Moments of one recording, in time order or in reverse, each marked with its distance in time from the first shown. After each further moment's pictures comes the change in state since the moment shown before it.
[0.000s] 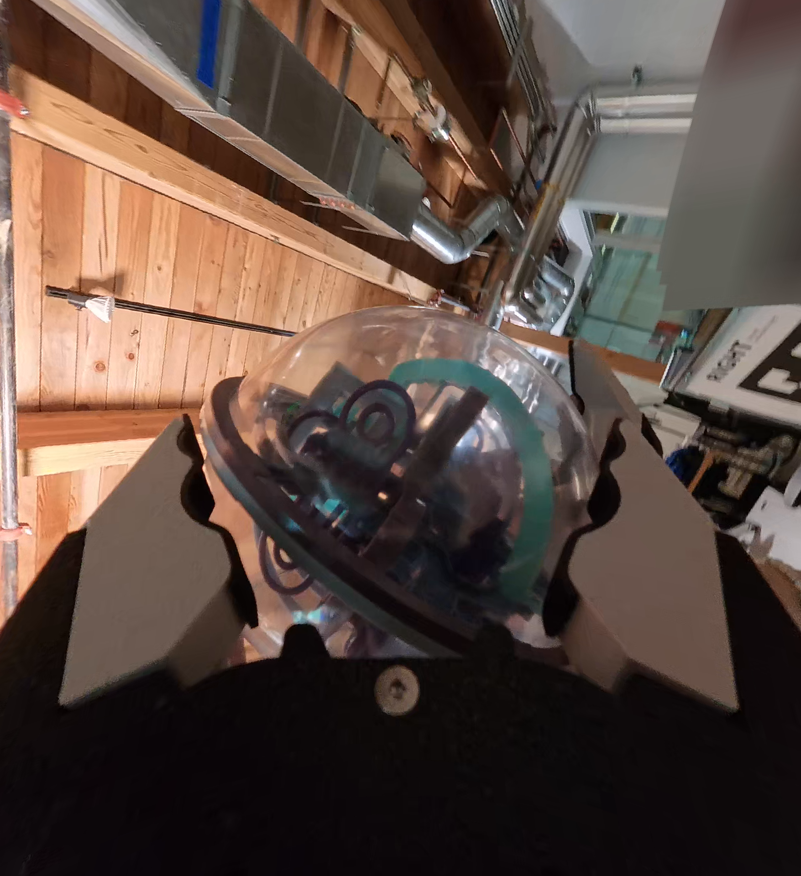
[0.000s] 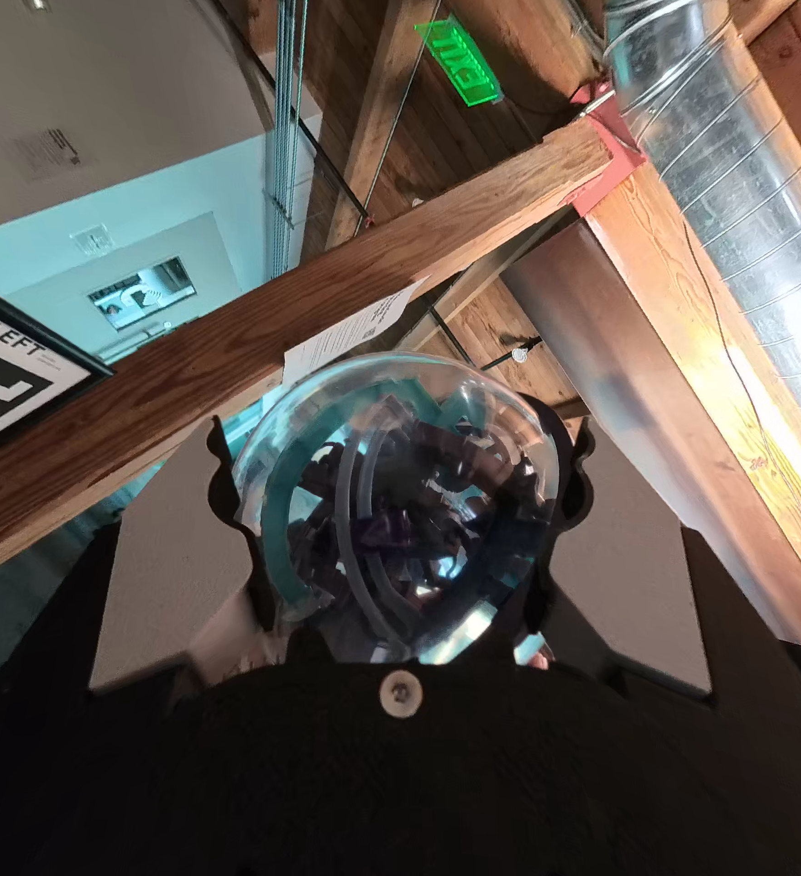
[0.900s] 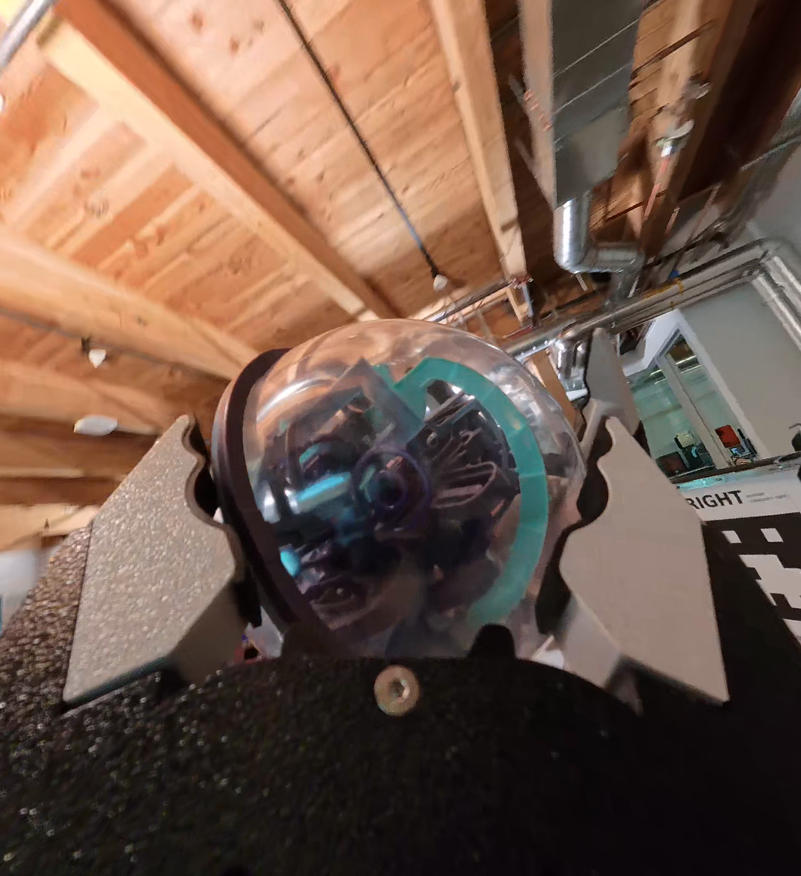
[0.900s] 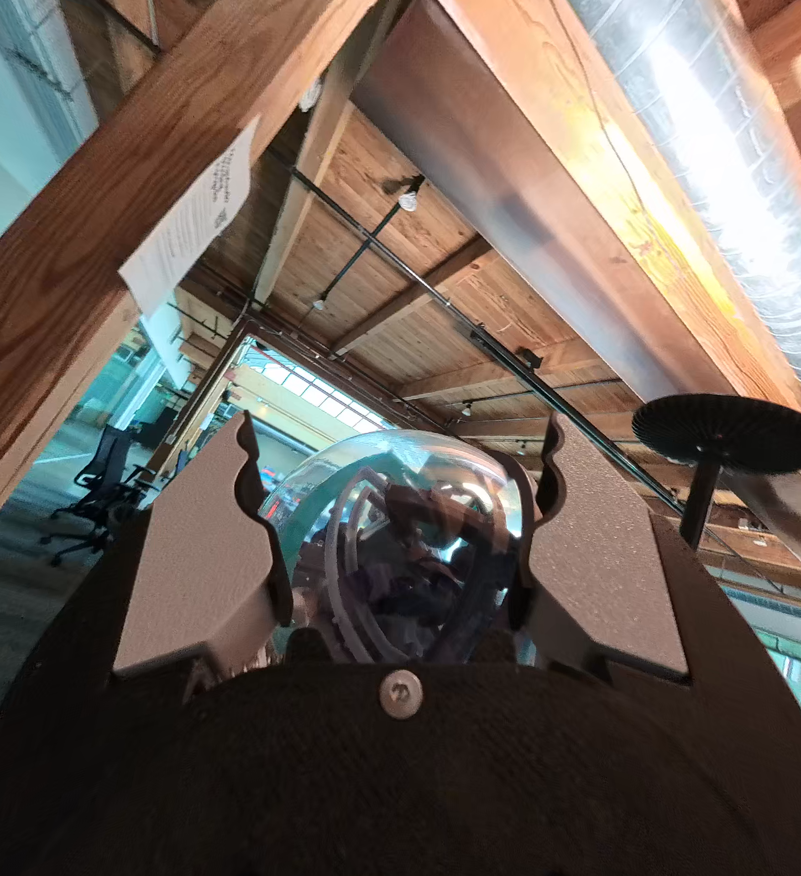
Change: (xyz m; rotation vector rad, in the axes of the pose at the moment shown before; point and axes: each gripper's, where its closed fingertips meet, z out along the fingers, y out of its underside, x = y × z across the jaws) left arm -0.024 0.121 -0.056 -0.158 -0.316 -0.721; right arm 0.064 0.071 -0.039 -0.293 0.319 0.201
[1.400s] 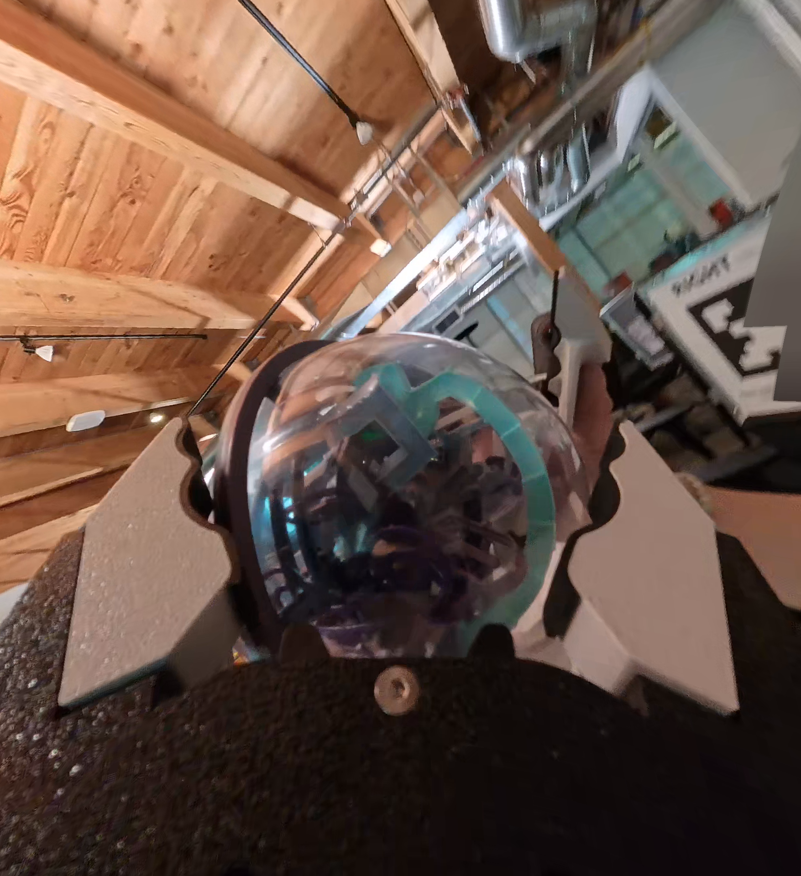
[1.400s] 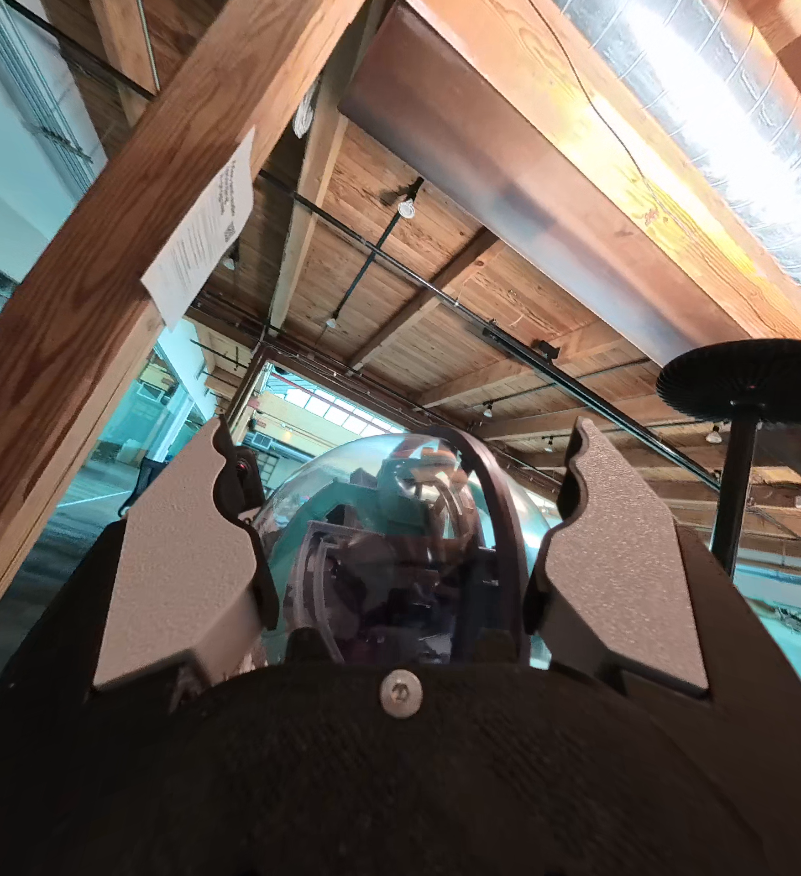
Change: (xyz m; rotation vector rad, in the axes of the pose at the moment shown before) left arm 0.022 0.063 -0.030 -0.284 0.175 0.273; right arm -0.001 0.056 -0.046 0.039 -0.003 0.114
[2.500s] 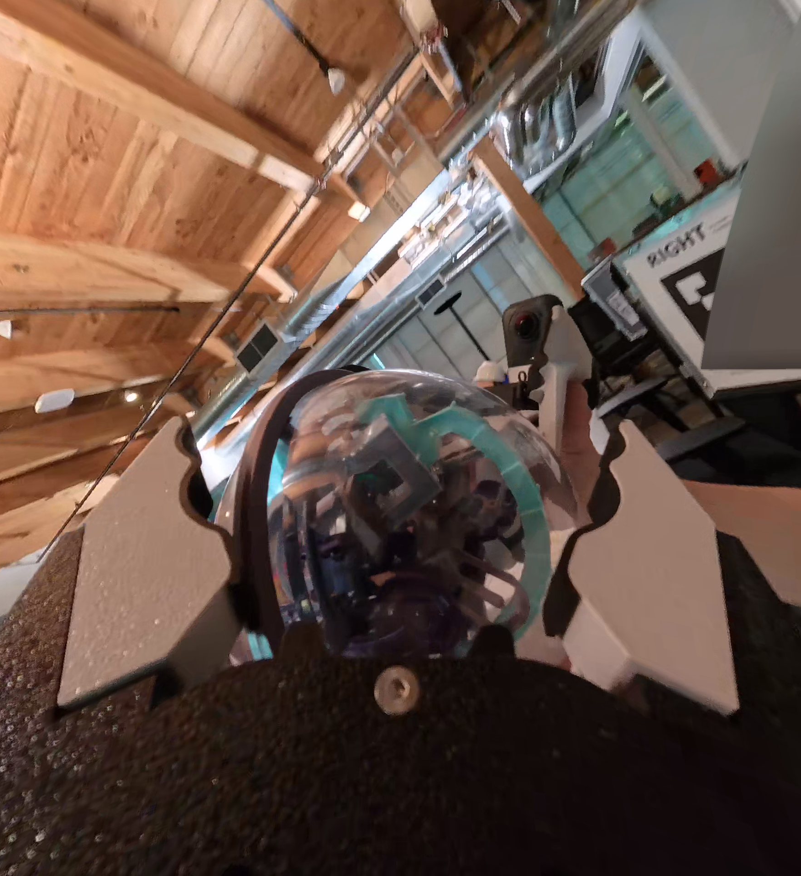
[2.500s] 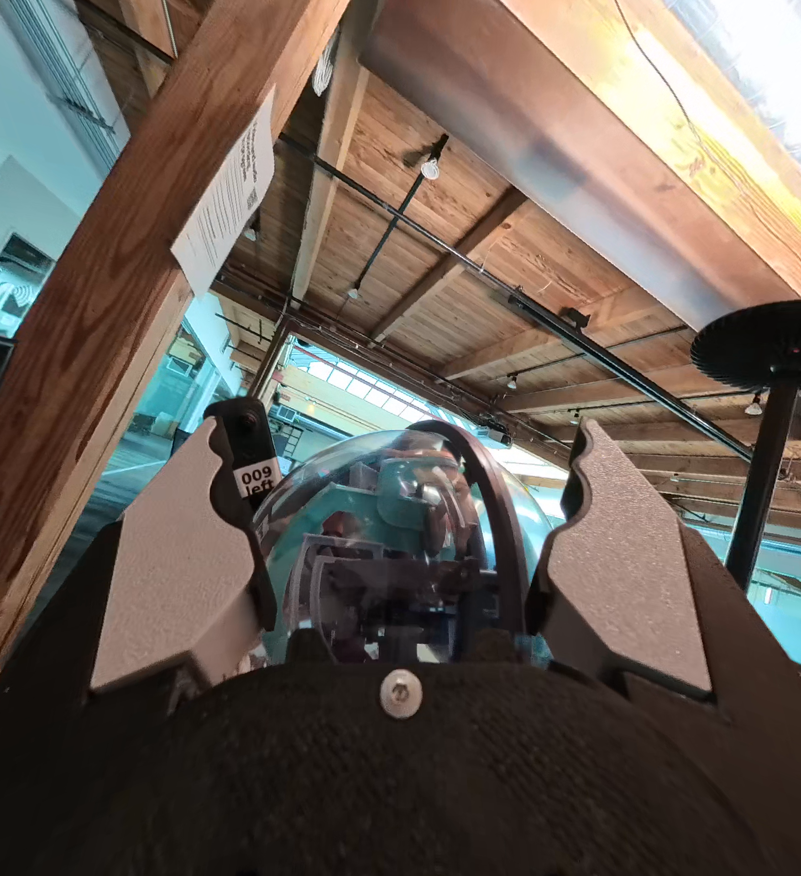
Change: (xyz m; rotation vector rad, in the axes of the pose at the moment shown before) left arm 0.027 0.007 0.007 -0.074 0.042 -0.002; right arm -0.009 0.012 -0.025 -0.073 -0.051 0.031
